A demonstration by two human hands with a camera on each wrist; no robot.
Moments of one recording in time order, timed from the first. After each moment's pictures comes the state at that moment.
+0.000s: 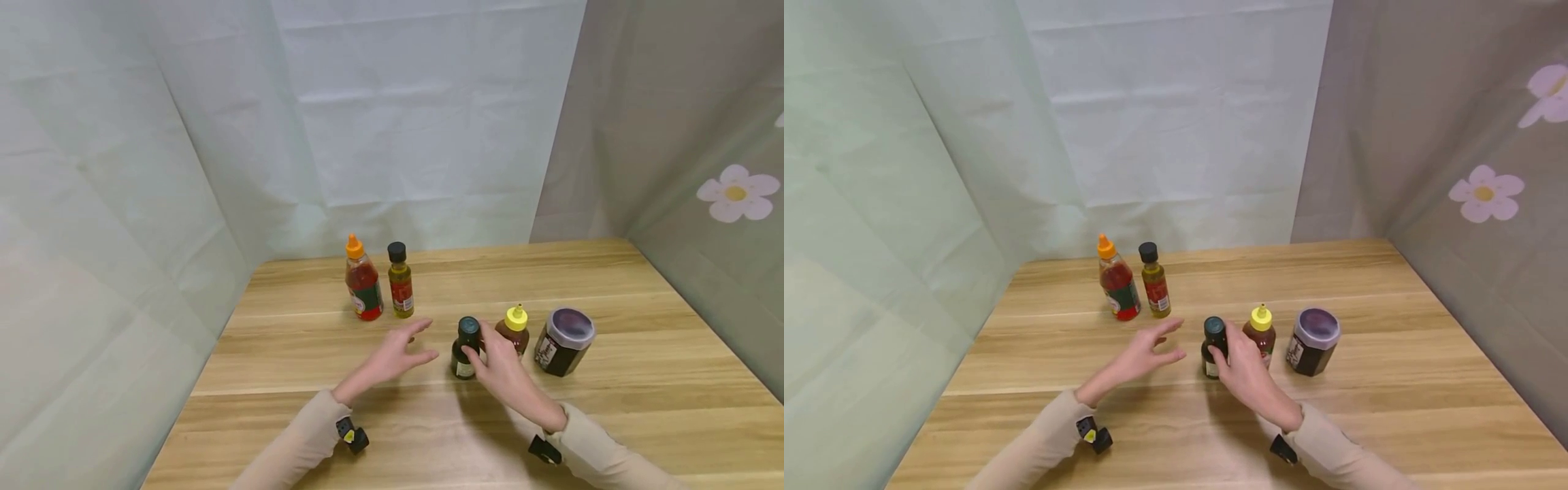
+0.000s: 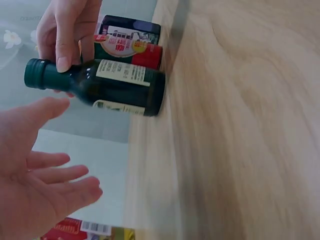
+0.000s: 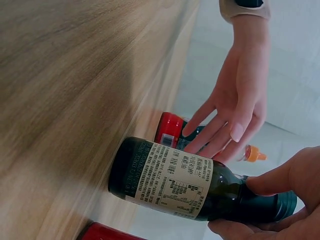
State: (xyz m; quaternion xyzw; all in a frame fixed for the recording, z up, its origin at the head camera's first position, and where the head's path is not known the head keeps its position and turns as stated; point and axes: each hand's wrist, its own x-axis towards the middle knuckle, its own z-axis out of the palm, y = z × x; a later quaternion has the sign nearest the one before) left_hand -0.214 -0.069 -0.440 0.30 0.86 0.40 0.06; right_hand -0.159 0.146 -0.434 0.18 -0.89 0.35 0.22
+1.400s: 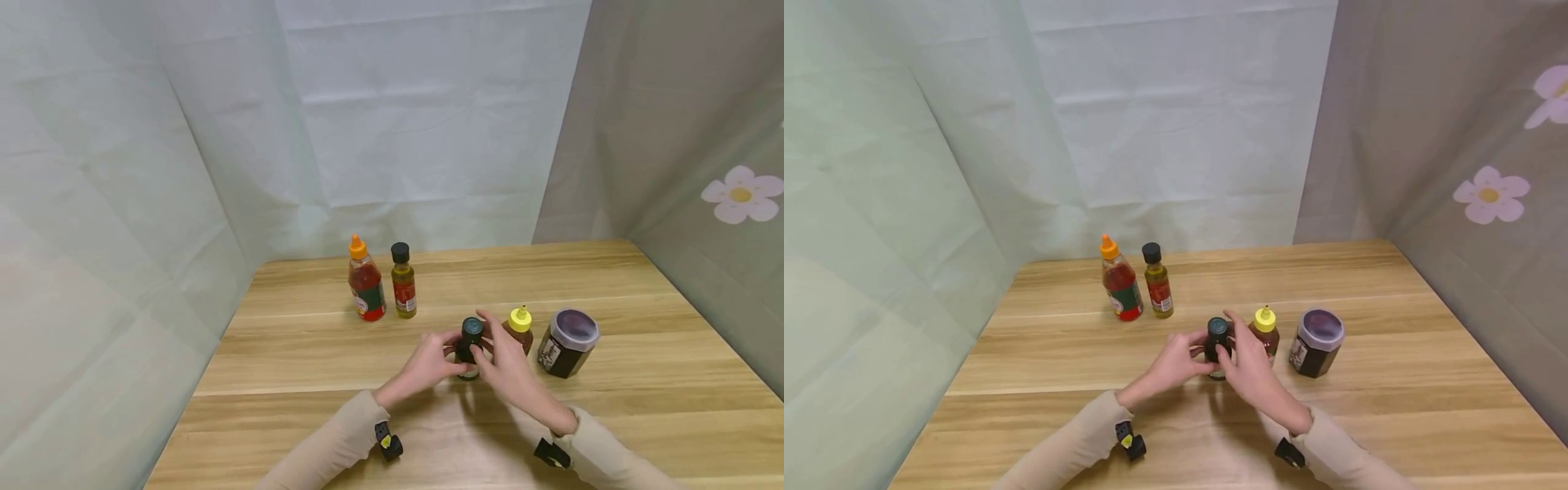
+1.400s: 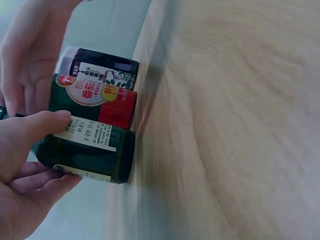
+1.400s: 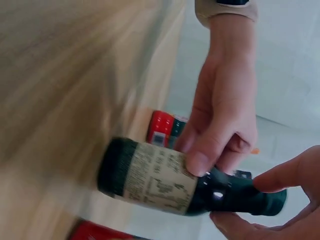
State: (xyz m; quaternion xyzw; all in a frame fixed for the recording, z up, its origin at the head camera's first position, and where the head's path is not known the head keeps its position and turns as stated) left_hand -0.205 -0.010 -0.456 0.31 0.81 0.50 0.05; right_hand -0.155 0.151 -0.426 0.18 -0.87 0.42 0.19
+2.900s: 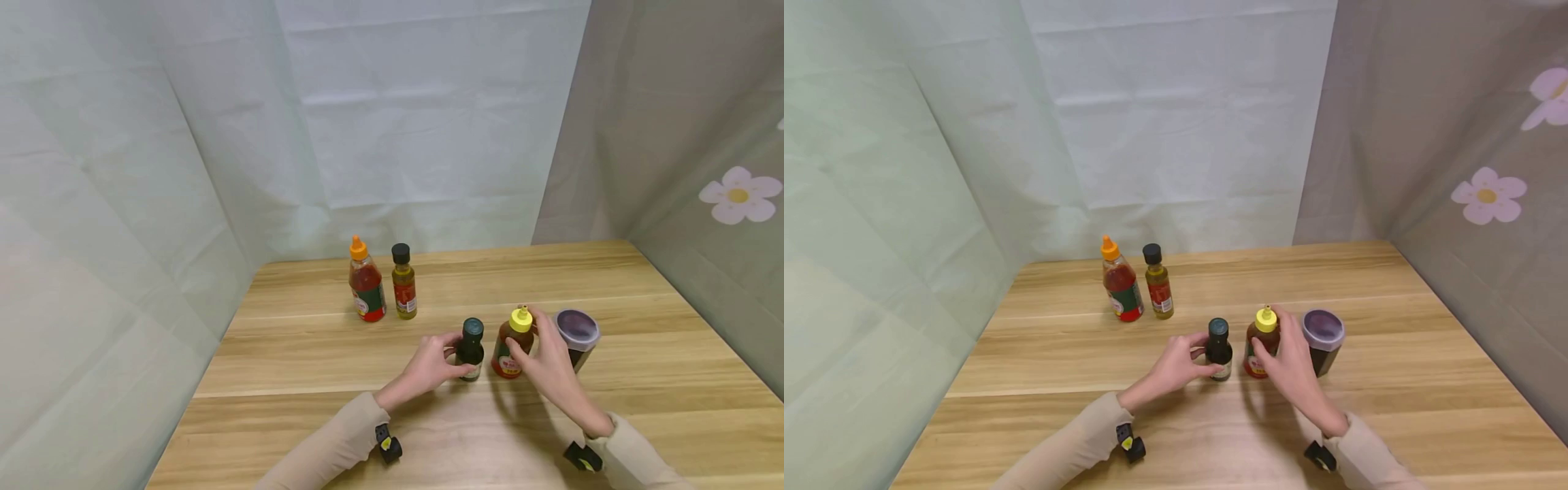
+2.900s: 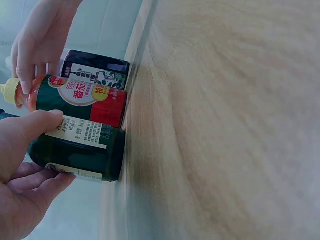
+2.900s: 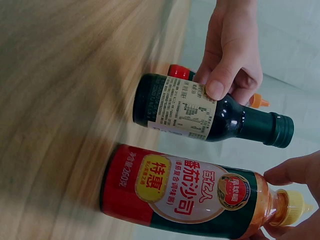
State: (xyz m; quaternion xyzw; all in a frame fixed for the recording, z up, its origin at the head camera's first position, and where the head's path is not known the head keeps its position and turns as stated) left_hand -0.204 -0.011 -0.461 0.30 0.82 0.49 0.03; right_hand -0.151 0.197 -0.425 0.11 -0.88 0.38 0.28
